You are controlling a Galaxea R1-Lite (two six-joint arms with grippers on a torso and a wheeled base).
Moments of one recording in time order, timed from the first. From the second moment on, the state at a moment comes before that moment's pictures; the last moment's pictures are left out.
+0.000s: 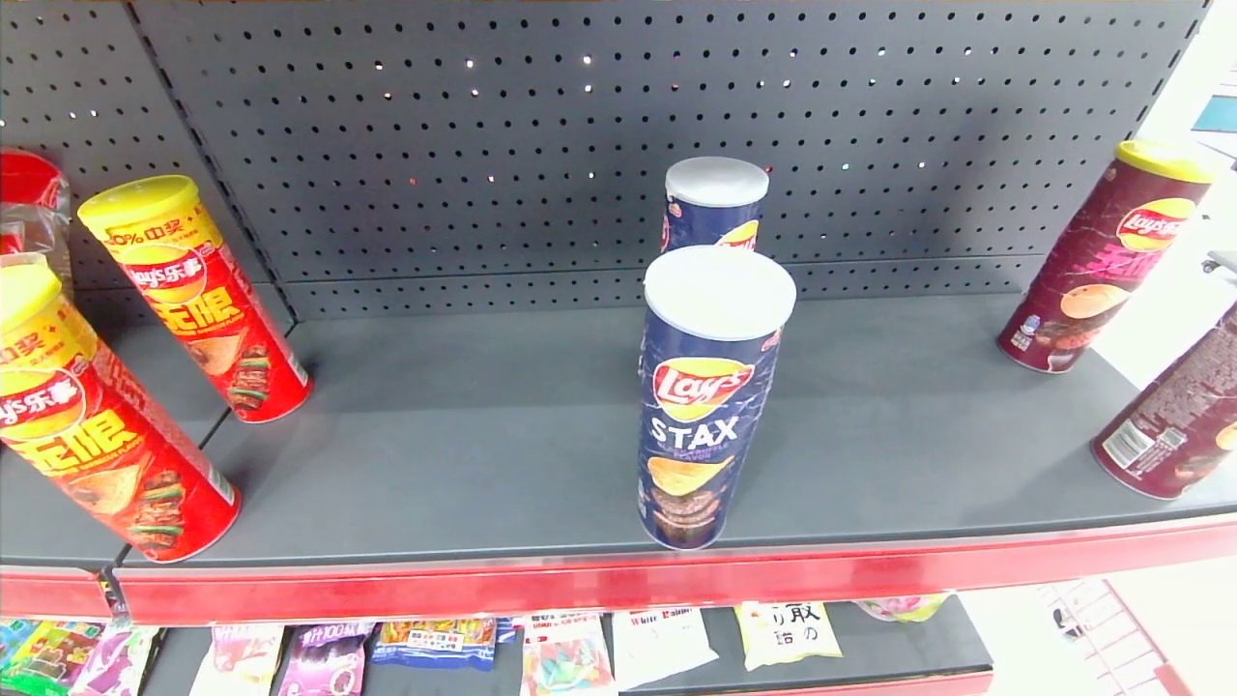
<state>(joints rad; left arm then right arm) 0.00 0.00 0.00 0.01 -0.03 -0.01 0.00 0.00 0.00 0.00 -0.02 0.00</state>
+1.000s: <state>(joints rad) 0.00 0.00 0.00 0.01 -0.03 -0.01 0.00 0.00 0.00 0.00 -0.02 0.00</state>
